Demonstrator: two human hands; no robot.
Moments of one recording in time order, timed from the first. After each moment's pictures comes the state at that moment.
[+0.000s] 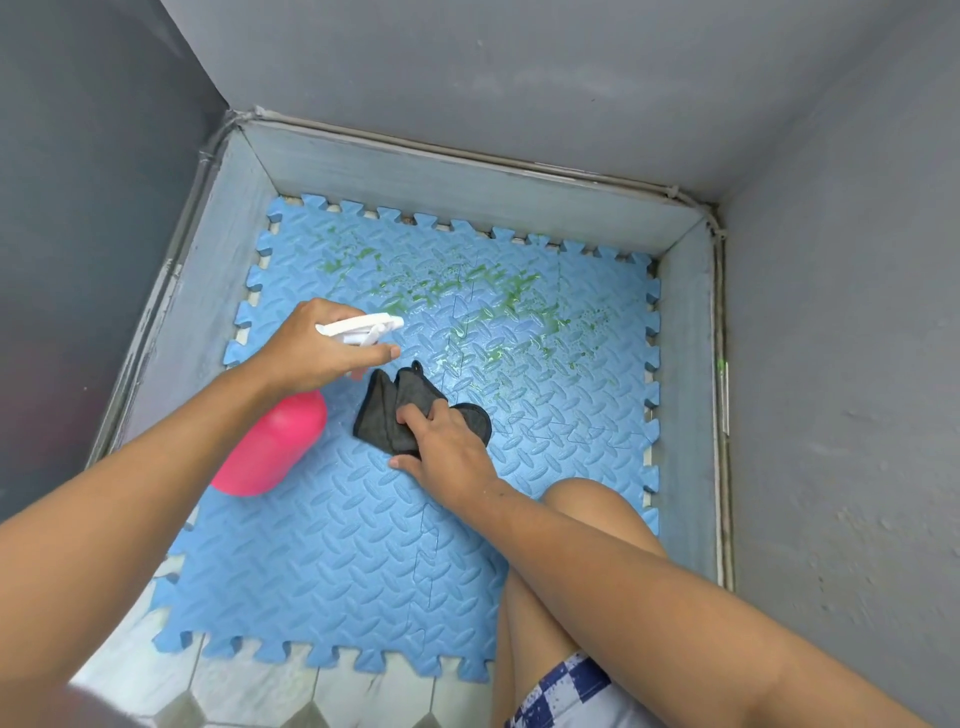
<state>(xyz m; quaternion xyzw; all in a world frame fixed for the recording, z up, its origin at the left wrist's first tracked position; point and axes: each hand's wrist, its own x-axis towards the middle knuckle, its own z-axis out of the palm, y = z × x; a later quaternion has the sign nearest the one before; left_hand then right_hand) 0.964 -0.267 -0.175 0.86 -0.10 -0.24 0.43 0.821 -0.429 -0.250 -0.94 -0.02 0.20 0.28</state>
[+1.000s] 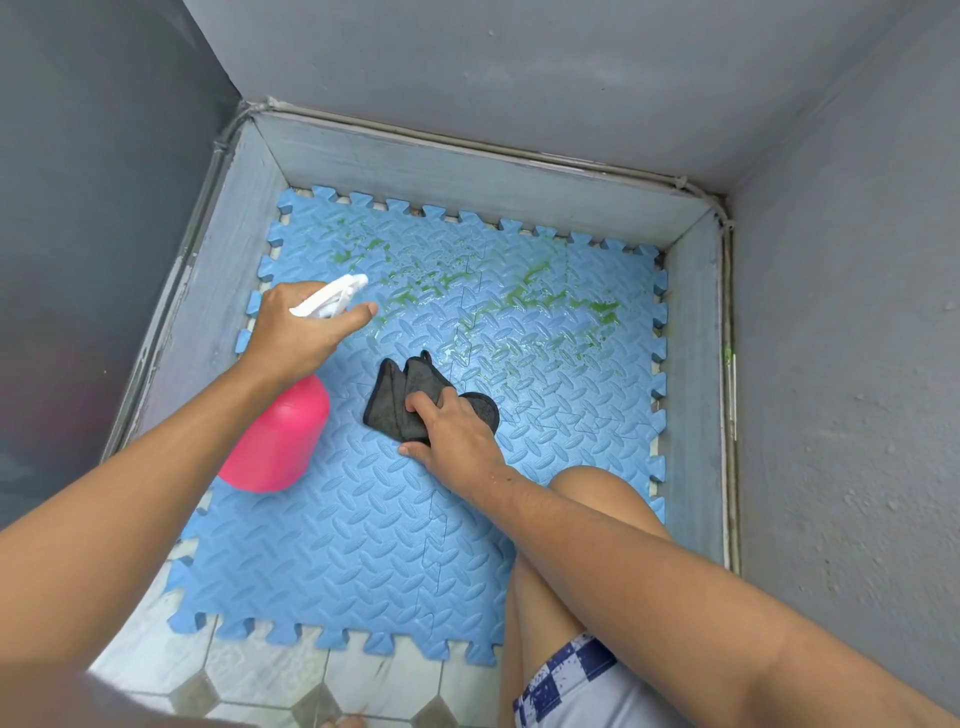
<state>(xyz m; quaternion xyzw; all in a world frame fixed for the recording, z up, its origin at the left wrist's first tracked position) 0.955 -0.253 -0.166 0.90 0.01 -0.11 0.42 0.820 -0.429 -0.250 -0.94 -0.01 0.19 0.27</state>
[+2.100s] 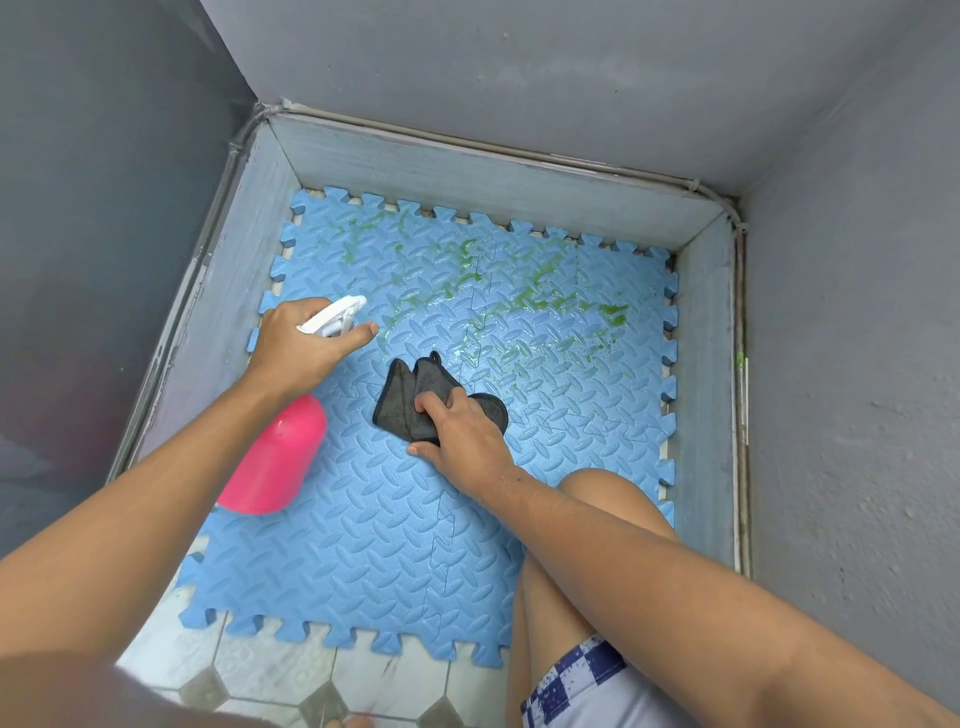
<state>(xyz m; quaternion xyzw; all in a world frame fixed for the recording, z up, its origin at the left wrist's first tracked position) 0.942 -0.244 -0.167 0.91 0.06 -0.12 0.39 0.820 -0.432 -0.256 -0.95 -0.03 0.17 0.27</state>
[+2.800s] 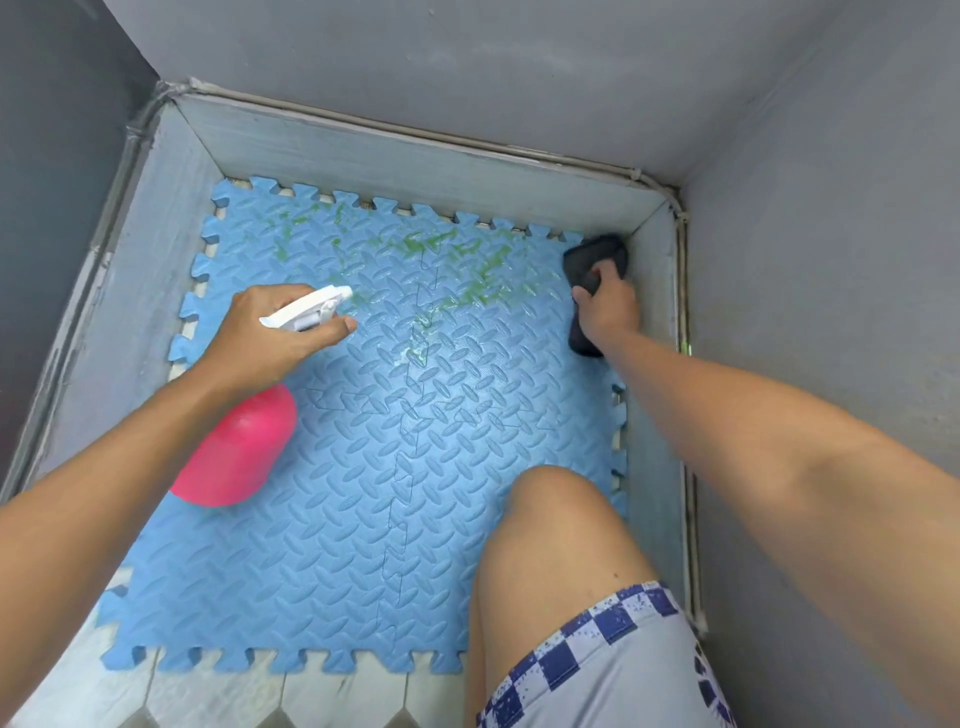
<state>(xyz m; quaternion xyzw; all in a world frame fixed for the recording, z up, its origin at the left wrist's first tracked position) 0.953 -0.279 -0.163 0.88 -0.06 -0.17 0.44 0.923 -0.686 -0.262 -0.91 0.34 0.06 0.22</state>
